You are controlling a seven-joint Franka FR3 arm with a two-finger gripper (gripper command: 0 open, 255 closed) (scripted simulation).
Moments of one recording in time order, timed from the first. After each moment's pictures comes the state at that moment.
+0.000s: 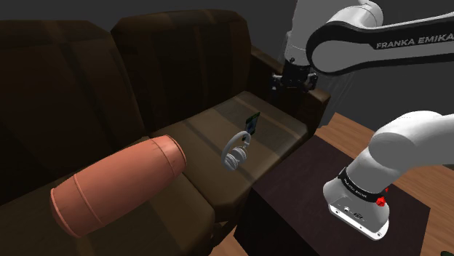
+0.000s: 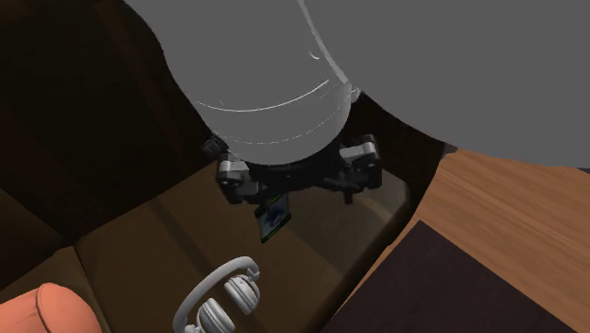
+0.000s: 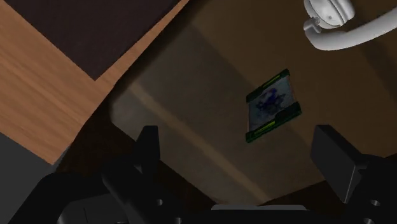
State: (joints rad) arm -0.18 -0.77 0.48 -2.68 0.06 1.99 0.85
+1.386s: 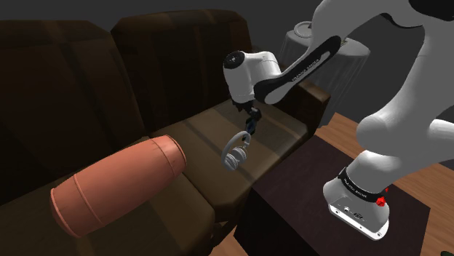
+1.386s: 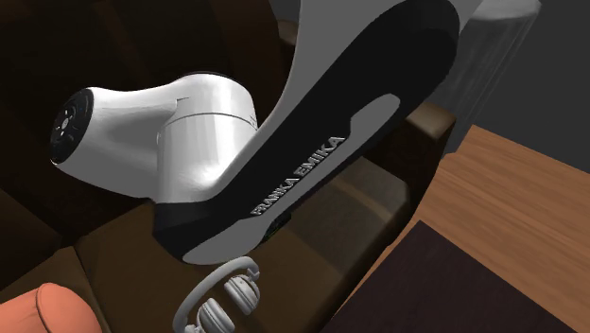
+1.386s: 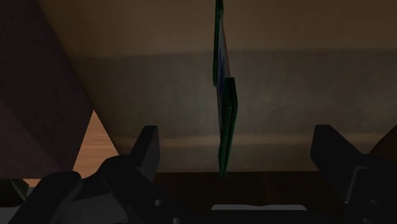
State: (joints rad) arm -0.76 0.37 1.08 -2.31 -0.97 2.09 2.49
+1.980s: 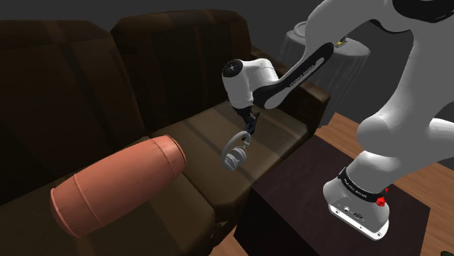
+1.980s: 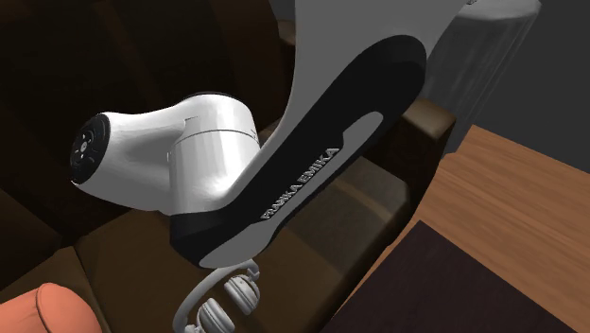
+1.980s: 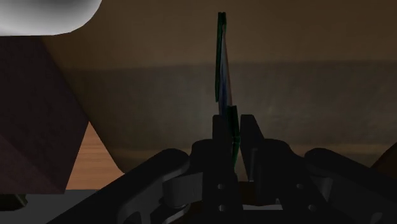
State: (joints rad) arm -0.70 0.45 1.01 -2.29 -1.05 2.08 2.56
